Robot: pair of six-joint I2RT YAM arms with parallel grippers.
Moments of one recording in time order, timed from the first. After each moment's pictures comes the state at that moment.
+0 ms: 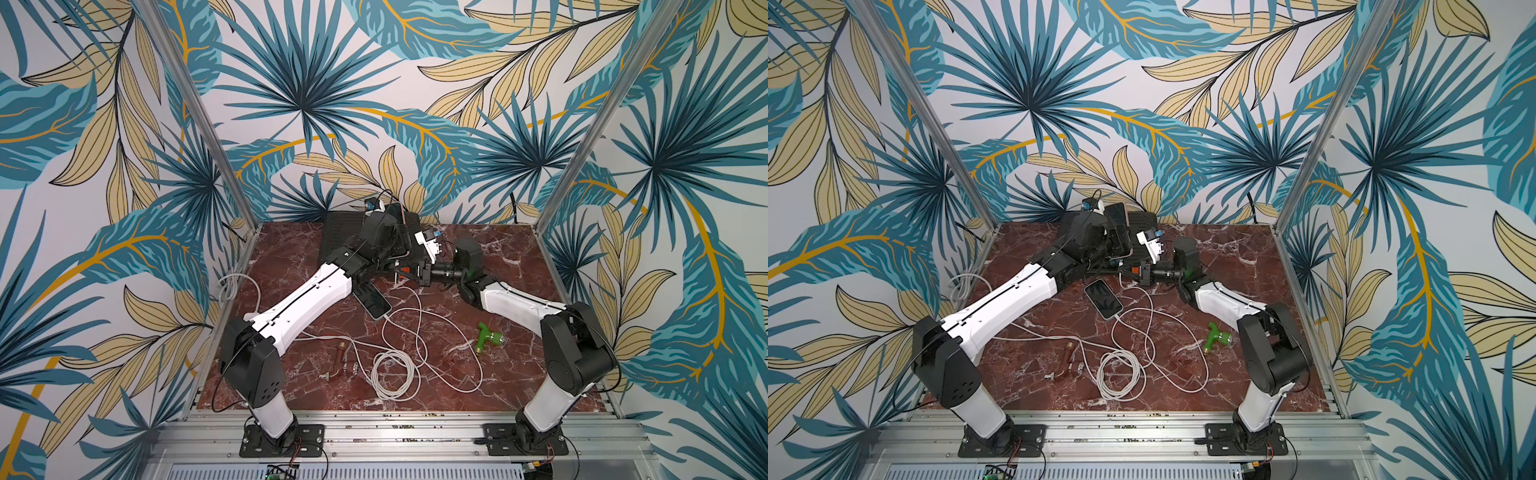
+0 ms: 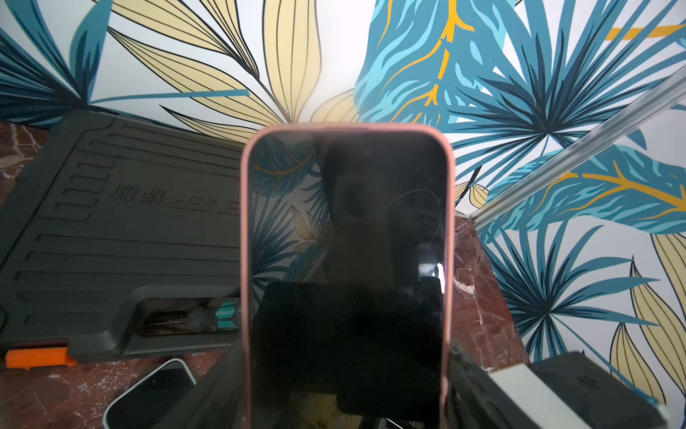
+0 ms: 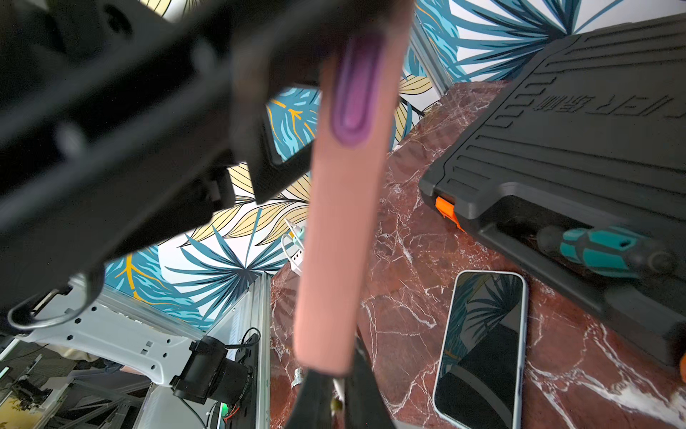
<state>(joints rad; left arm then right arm) -0.63 1.69 1.57 -0.33 -0.25 -0.64 0.56 1.74 1.11 0.41 -0.90 0.53</state>
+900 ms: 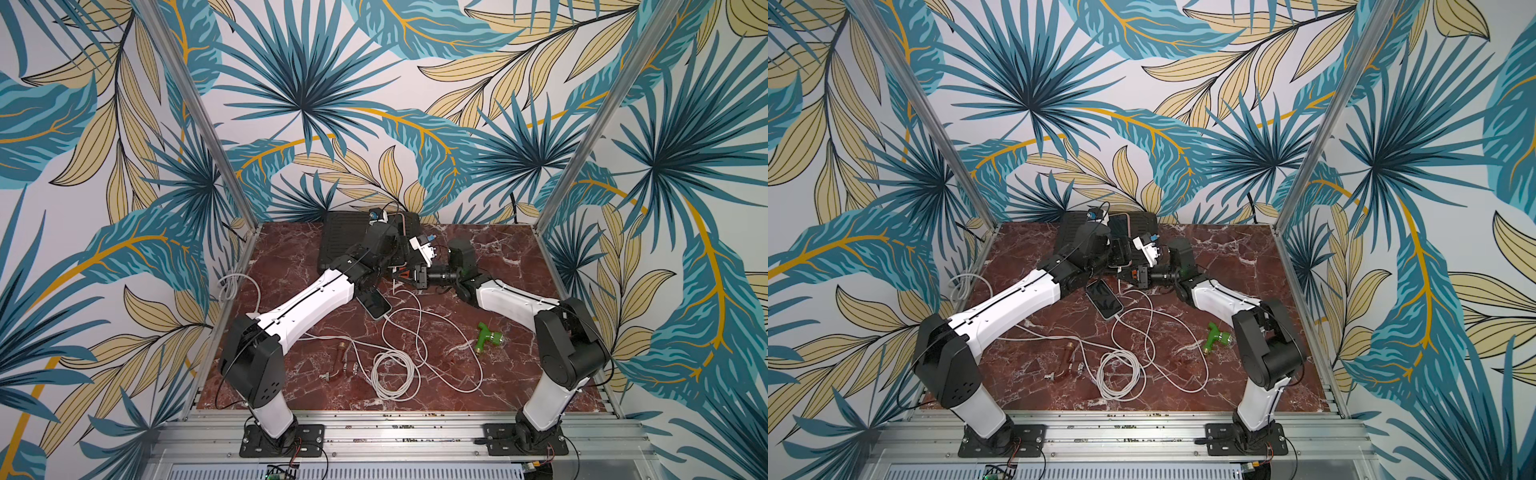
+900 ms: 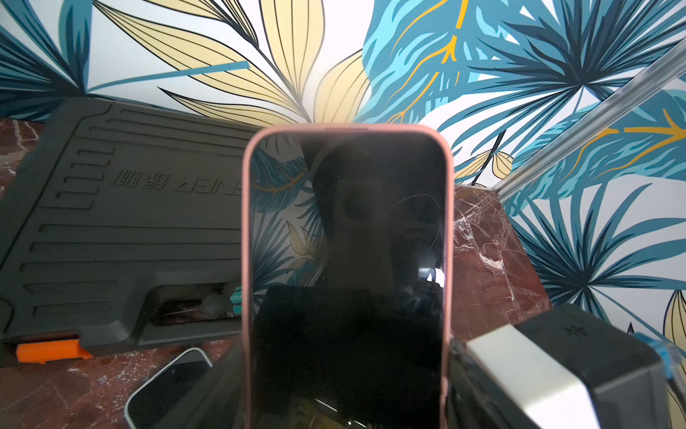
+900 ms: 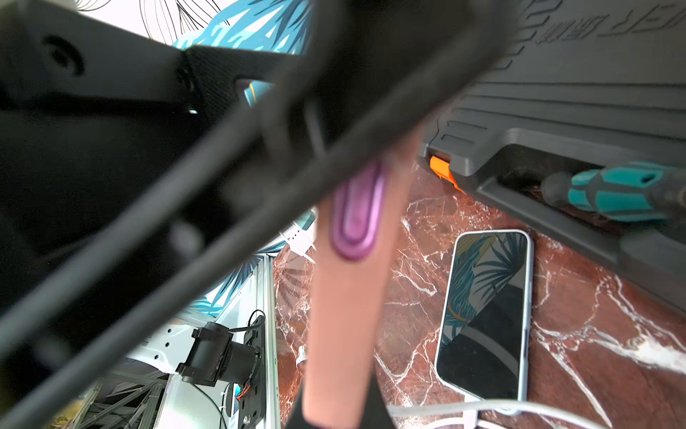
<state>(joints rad) -0.64 1.68 1.46 -0.26 -0.25 -0.57 0.56 1.78 1.14 0.28 -0.91 0.51</state>
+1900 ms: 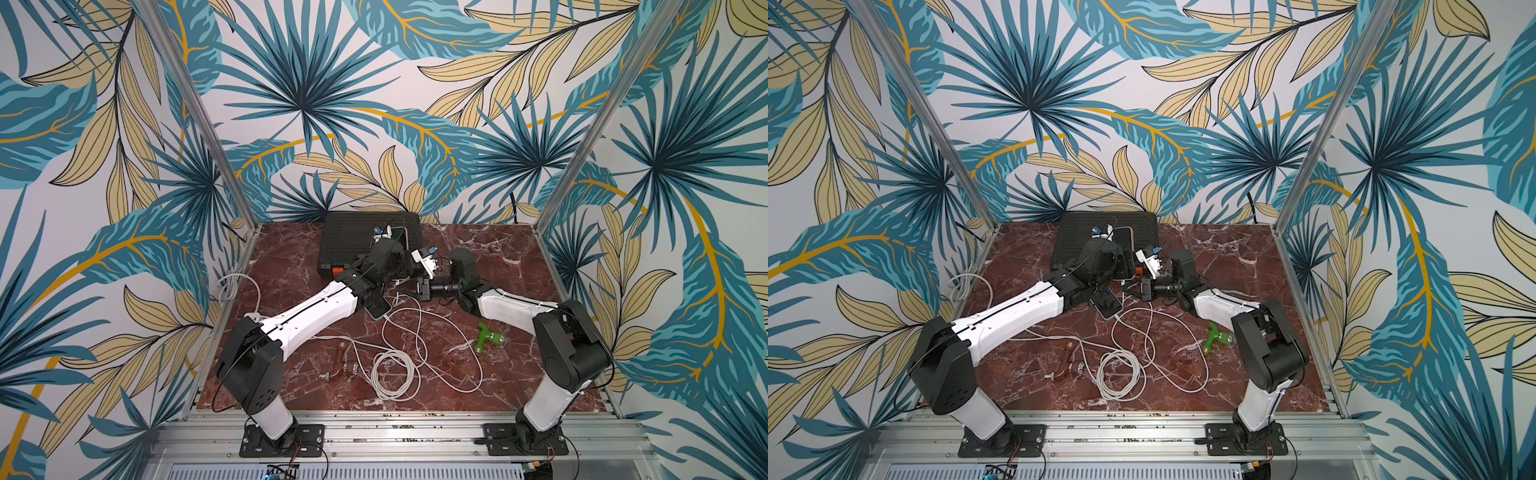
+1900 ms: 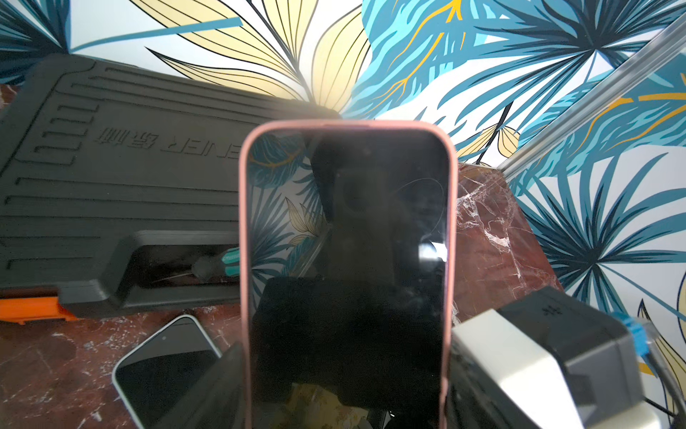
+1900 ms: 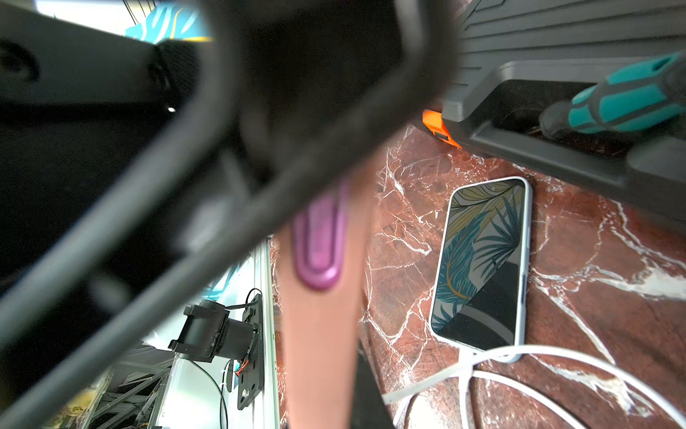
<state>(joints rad) -0.70 1.65 1.33 -0.20 -0.28 -0.61 0.56 1.75 1.01 0.34 -0.92 0.50</state>
